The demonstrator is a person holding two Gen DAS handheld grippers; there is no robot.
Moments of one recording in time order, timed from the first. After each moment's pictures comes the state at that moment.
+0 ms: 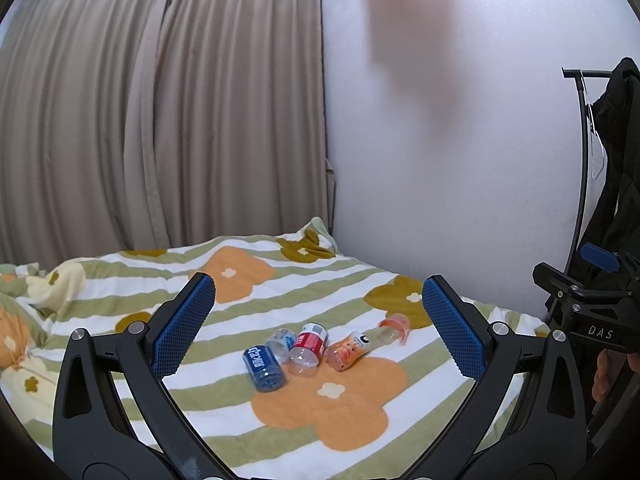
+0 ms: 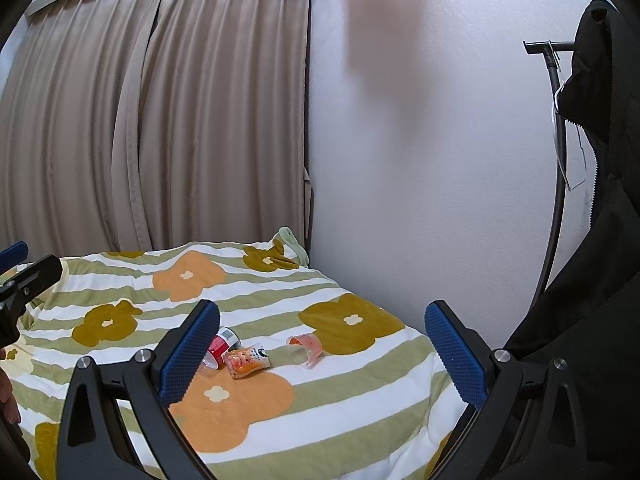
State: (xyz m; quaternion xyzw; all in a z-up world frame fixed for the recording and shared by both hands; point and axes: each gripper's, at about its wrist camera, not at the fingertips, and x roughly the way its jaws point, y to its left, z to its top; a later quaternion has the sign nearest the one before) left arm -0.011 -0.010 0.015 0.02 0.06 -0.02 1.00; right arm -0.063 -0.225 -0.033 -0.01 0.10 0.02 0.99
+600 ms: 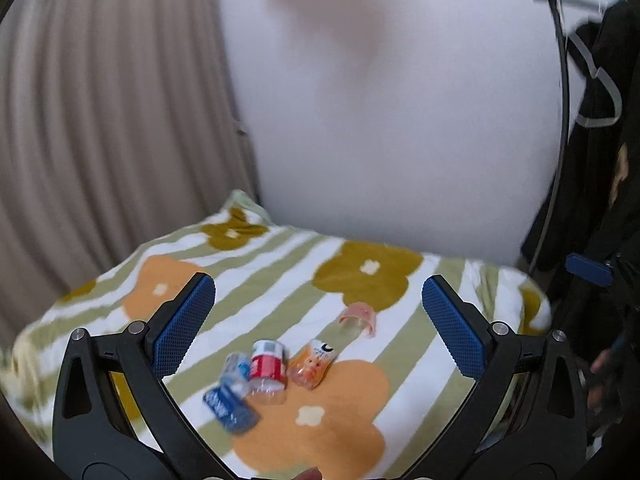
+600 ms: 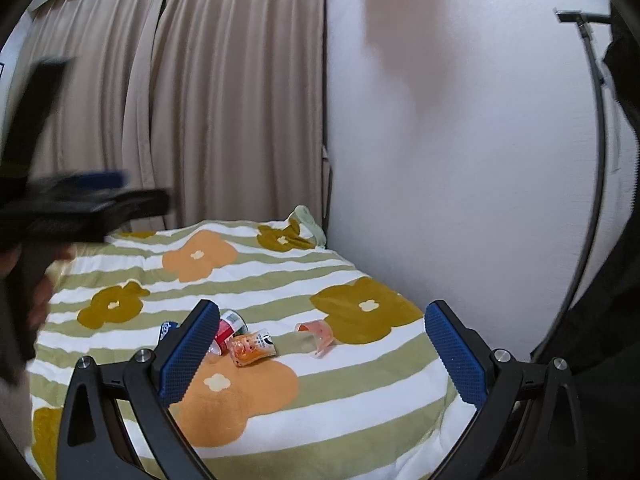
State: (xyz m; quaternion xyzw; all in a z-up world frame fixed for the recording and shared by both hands) left arm 0.155 -0.081 0.051 0.14 0.19 -0.16 0.96; right arm -0.013 -0.232 -0.046 -0.02 0.15 0.07 0.99
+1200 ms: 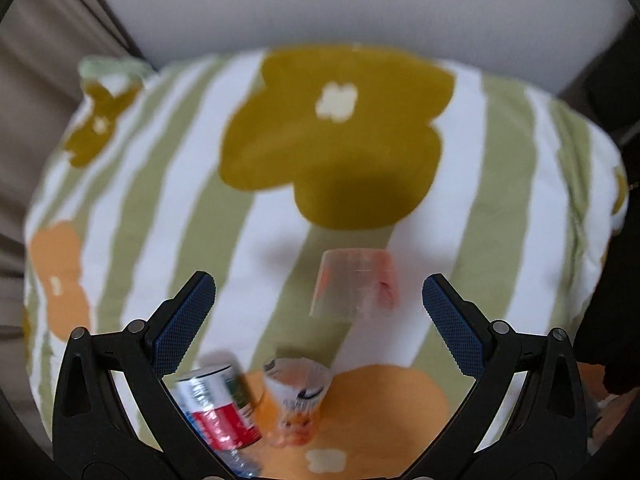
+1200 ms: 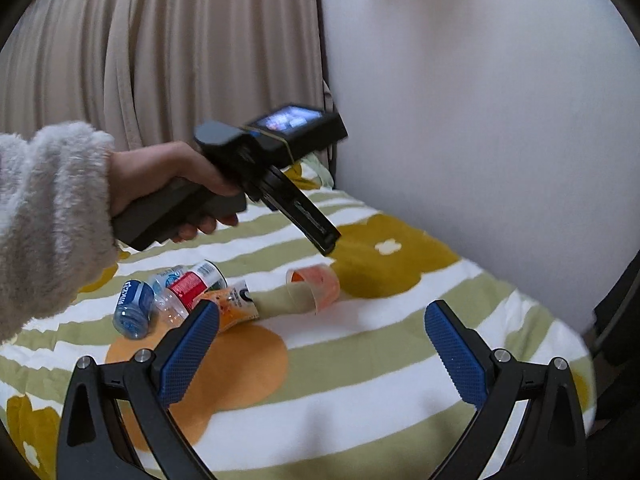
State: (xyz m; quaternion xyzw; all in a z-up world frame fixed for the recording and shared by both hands) left arm 0.440 -0.198 -0.159 0.28 0.53 -0.21 0.77; right arm 0.098 -0.243 -0.160 0.02 0.23 0.08 0.97
